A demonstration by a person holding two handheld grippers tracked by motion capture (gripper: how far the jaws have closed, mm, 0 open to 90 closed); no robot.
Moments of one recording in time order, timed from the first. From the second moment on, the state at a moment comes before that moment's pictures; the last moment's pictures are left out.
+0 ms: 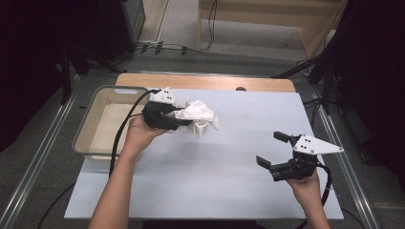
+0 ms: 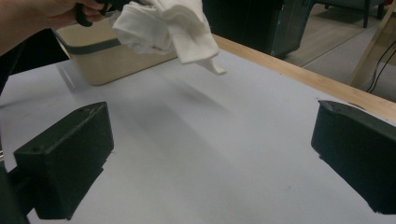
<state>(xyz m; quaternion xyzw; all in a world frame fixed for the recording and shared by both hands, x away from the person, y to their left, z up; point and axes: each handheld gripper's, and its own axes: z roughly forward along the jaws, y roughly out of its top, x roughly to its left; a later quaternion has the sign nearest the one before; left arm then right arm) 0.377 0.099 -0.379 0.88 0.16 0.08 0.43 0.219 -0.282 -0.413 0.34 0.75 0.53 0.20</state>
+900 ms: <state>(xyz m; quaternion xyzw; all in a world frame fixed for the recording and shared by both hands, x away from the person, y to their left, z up) 0.382 0.037 -0.405 0.89 0.14 0.07 0.42 0.217 -0.286 -0.412 0.34 0.75 0.53 0.20</state>
